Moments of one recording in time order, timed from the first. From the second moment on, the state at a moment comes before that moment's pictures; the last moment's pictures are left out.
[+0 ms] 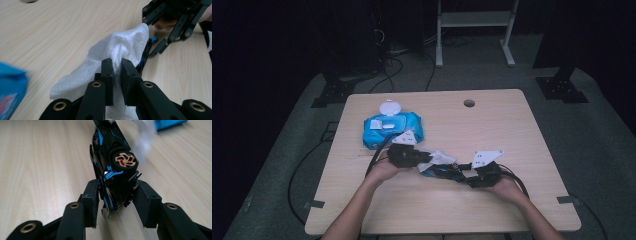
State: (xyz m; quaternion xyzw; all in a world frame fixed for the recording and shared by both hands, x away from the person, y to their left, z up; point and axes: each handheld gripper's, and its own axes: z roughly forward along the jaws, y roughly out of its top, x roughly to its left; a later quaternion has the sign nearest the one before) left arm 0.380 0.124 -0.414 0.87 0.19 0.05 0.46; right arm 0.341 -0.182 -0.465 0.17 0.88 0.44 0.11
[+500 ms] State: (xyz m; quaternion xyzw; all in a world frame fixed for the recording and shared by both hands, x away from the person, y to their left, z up) left arm 0.398 0.113 -0.426 0.85 0.22 0.02 0.48; right arm 0.363 -0.192 -0.461 0.14 0.89 0.42 0.14
